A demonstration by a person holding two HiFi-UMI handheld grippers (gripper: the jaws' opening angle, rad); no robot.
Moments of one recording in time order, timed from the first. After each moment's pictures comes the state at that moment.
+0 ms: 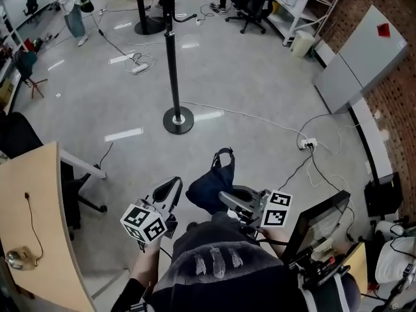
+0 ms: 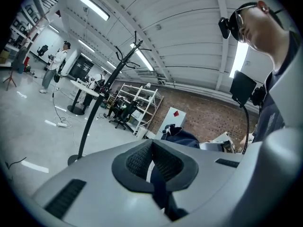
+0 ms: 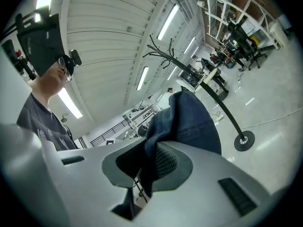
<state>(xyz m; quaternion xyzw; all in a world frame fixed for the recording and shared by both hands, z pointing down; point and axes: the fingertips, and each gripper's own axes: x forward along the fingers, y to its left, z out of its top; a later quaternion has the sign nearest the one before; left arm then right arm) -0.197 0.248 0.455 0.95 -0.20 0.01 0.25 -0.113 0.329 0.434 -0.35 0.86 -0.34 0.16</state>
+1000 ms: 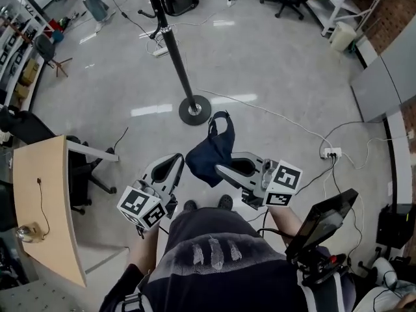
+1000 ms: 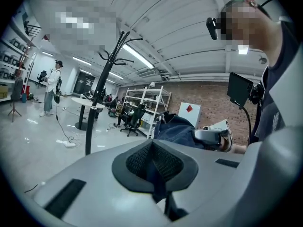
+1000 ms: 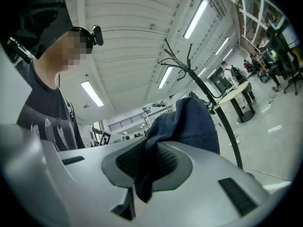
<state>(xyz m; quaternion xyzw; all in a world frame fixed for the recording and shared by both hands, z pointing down) -0.034 0.140 0.413 0.94 -0.28 0.05 0.17 0.043 0.189 0.387 -0.24 0.94 -0.21 0.12</state>
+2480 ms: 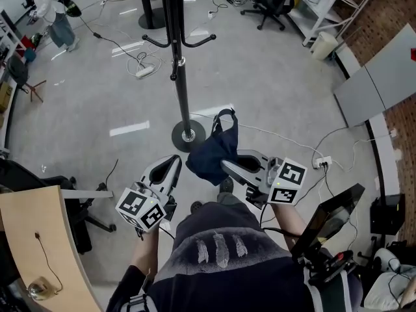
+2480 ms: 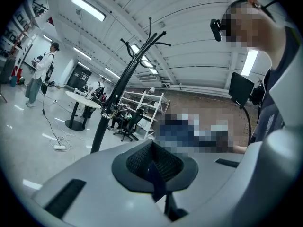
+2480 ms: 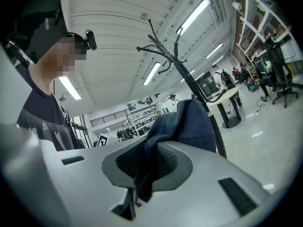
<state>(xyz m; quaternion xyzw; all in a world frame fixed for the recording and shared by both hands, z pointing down) -0.114 -0.082 0.421 0.95 -0.22 -0.01 0.20 -0.022 -0.027 0.382 -0.34 0.91 -0.22 0.08</state>
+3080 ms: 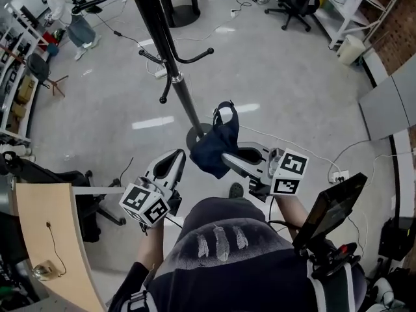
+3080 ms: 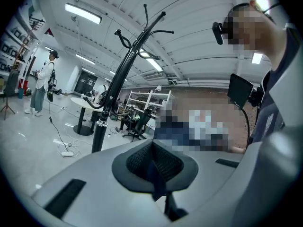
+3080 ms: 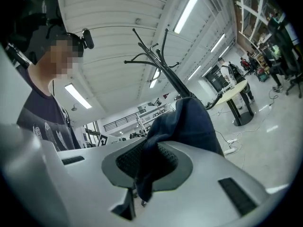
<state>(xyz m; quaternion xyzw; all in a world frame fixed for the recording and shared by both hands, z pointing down) -0.017 -0.137 0.402 0.94 -0.28 0.02 0.18 0.075 -0.095 0.377 -0.26 0.93 -0.23 0.11</state>
